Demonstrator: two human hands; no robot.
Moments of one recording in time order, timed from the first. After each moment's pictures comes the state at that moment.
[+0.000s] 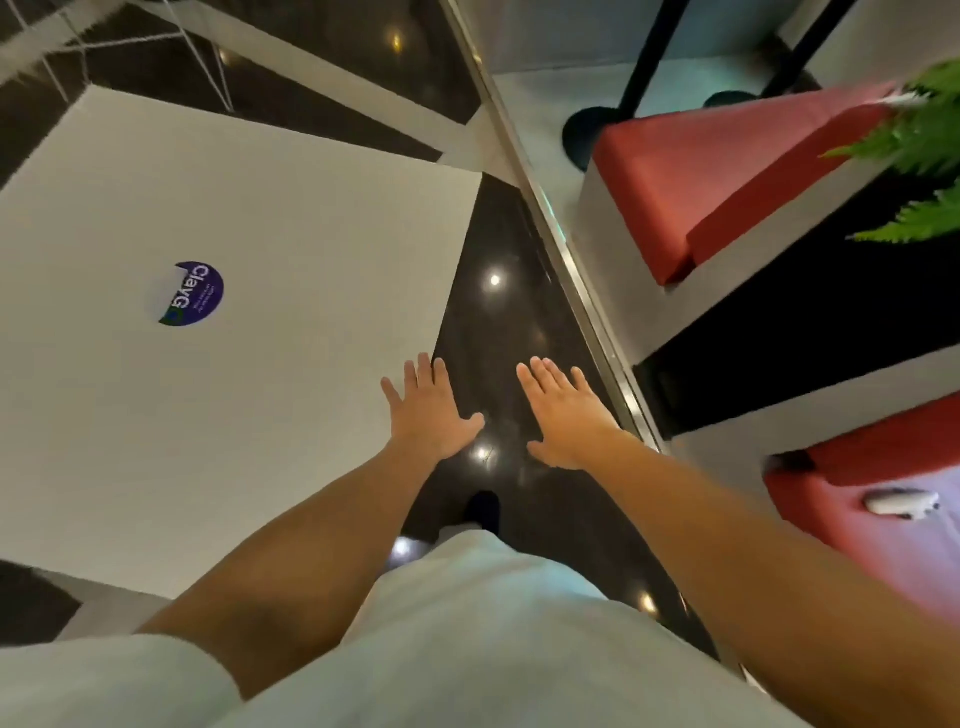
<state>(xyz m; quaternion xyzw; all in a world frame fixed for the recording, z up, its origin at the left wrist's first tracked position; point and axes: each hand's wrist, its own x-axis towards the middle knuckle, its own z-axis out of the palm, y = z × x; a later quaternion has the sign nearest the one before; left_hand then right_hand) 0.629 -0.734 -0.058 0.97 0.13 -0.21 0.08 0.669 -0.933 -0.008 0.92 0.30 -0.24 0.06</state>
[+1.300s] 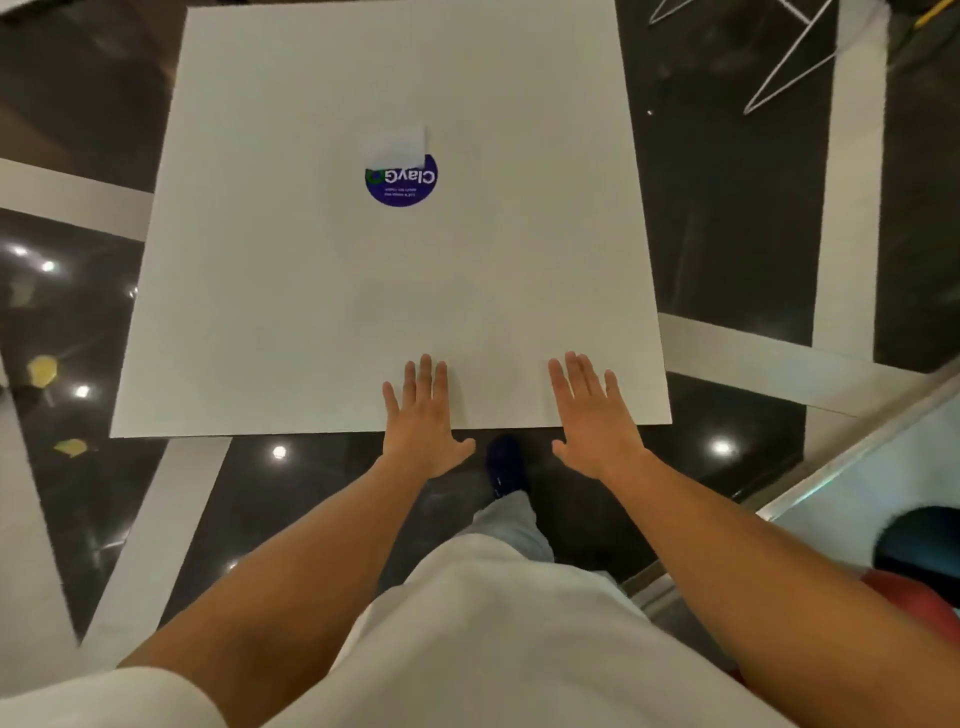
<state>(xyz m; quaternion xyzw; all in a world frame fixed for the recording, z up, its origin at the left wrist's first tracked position) 0.839 -0.749 -0.091 0.71 0.65 -0.18 0.22 1.085 -0.742 -0.067 0.57 0.78 -0.17 0.20</state>
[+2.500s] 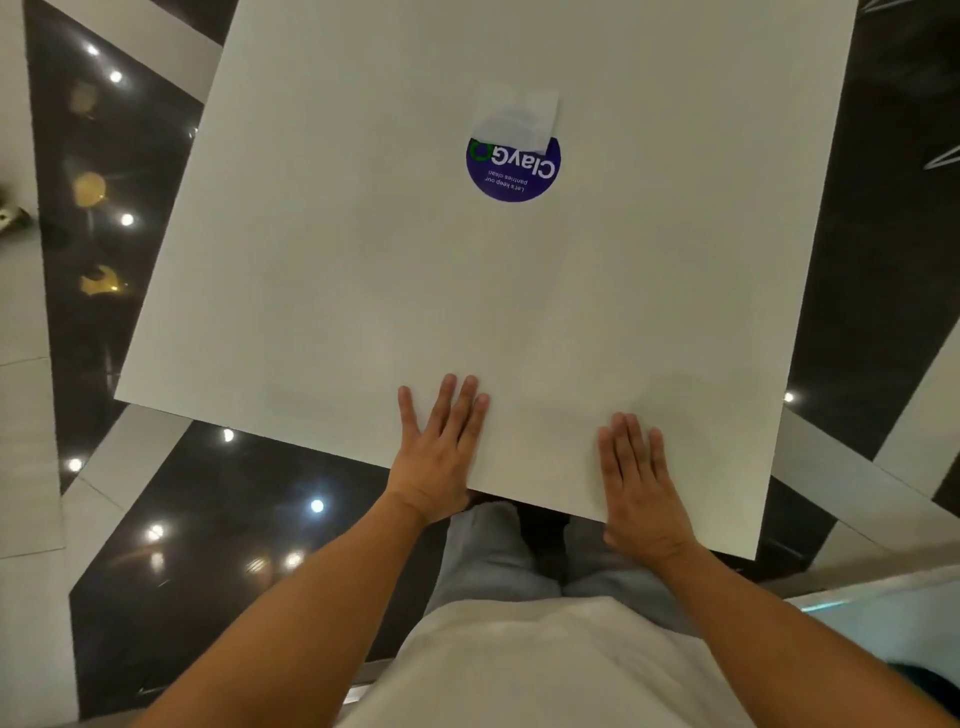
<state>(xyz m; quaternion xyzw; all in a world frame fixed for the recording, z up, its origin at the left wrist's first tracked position) 0.818 -0.709 -0.148 0.74 0.64 -0.11 0.19 1.106 -0.655 -0.133 0.39 0.89 -0.13 0.18</state>
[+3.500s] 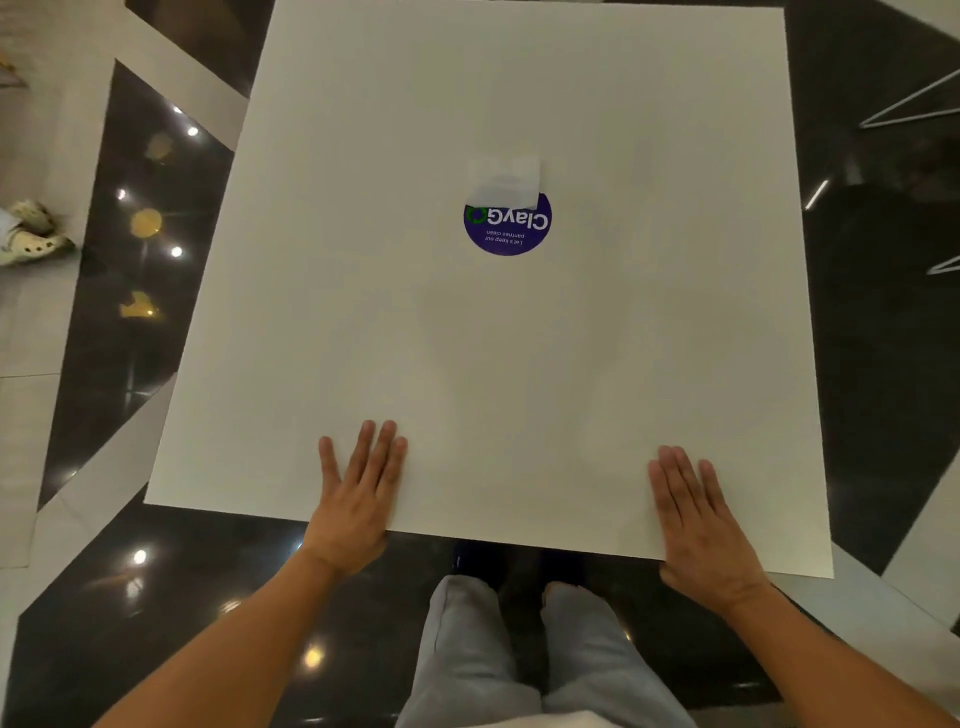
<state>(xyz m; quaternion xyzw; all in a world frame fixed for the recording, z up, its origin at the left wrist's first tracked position) 0.823 -0.692 -0.137 0.68 0.71 -0.16 0.09 1.227 -0.530 -0.150 0.33 0.93 -0.10 0.15</state>
